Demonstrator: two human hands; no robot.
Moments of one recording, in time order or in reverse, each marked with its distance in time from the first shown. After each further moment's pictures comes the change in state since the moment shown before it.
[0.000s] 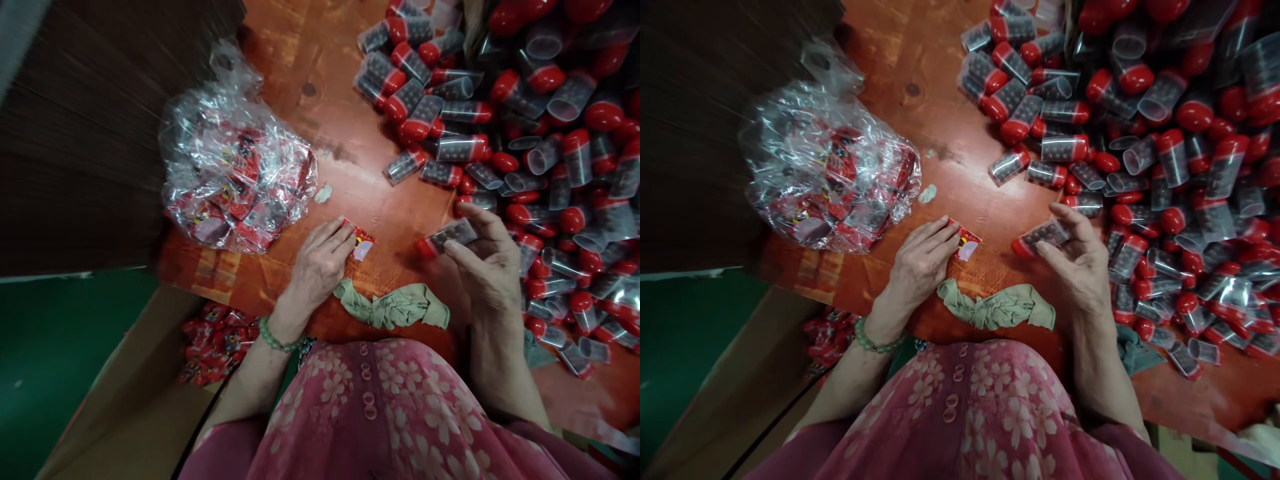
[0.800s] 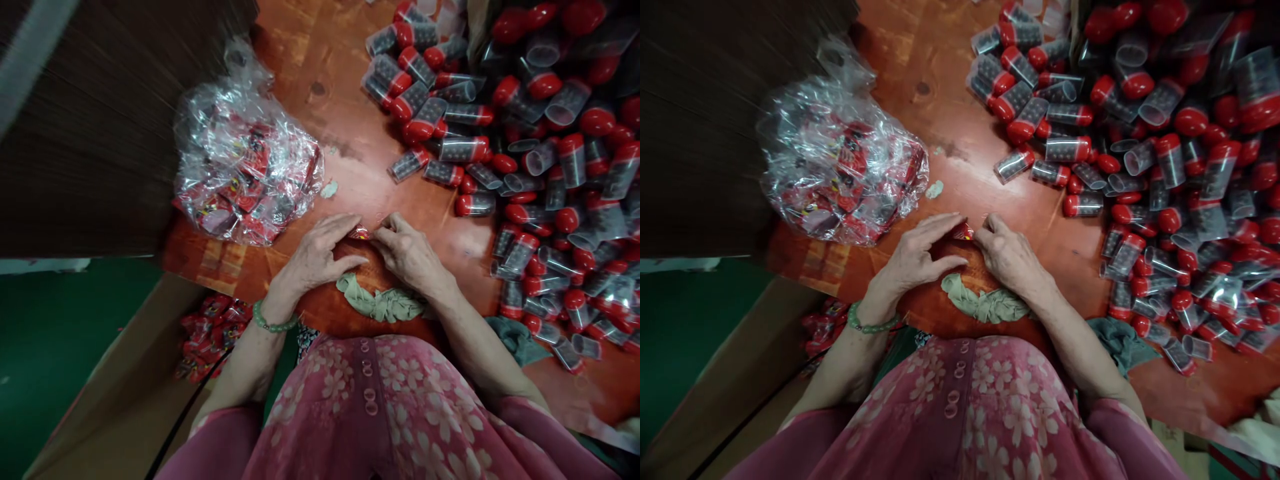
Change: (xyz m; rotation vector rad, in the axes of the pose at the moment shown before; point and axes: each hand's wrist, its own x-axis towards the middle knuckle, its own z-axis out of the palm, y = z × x) left_hand 0.010 -0.017 -0.003 -0.327 0.125 0.118; right_hand 0.013 0.001 0.073 -0.975 -0.619 -0.348
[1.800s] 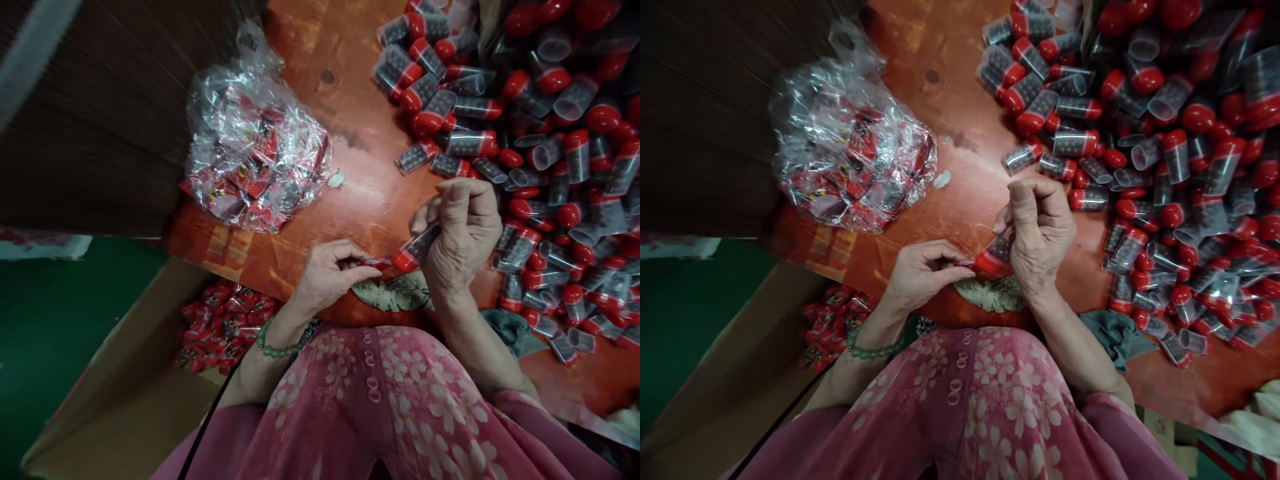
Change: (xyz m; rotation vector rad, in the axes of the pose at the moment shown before) left_hand -0.011 0.069 -0.005 -0.549 0.094 -0.630; right_hand 0.006 -0.040 -0.017 0.849 0.942 0.107
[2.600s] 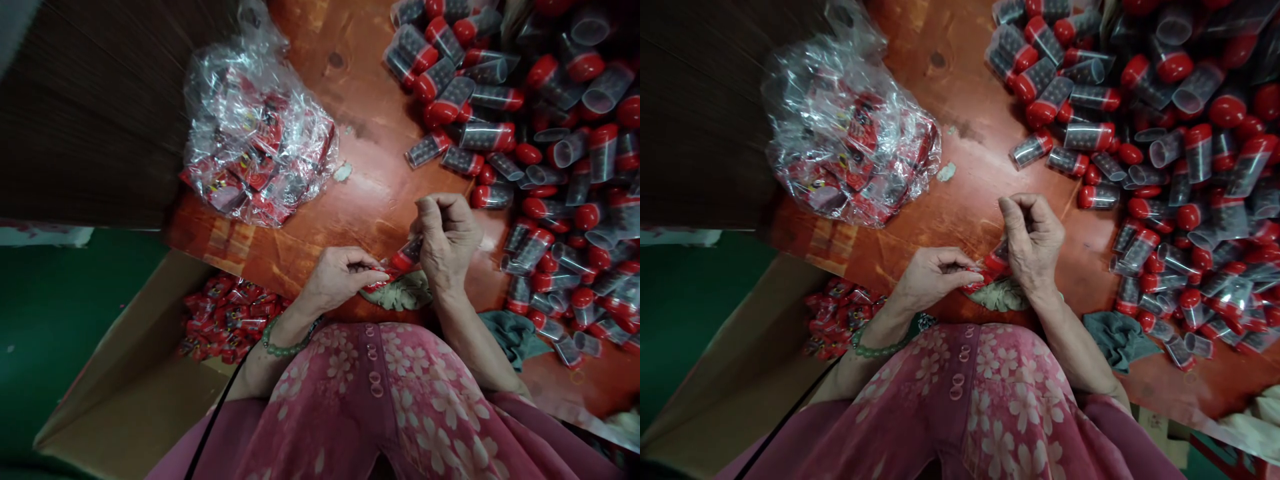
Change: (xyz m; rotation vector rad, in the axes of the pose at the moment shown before) left_hand -0.006 -0.006 0.006 -0.037 -0.121 -0.214; right_hand -0.013 0.016 -0.006 -0.207 -0.120 0.182
